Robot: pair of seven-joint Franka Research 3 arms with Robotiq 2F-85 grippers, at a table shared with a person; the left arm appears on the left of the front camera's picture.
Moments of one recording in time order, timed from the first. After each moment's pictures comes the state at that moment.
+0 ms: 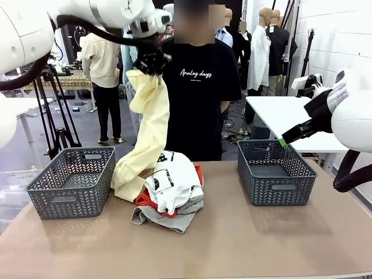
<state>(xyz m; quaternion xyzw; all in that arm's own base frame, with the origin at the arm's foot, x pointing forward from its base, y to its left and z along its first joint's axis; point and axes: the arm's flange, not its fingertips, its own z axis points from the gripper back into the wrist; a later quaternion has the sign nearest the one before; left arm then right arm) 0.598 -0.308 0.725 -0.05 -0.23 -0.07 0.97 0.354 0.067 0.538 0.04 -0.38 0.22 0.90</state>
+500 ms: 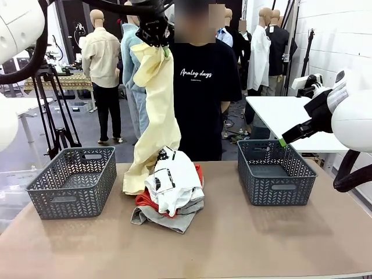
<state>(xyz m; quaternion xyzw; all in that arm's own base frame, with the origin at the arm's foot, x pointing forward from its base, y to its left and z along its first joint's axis) 0.564 -0.320 0.785 -0.08 -0.28 -0.12 0.95 0.353 0.067 0.538 0.04 -0.38 0.22 0.90</state>
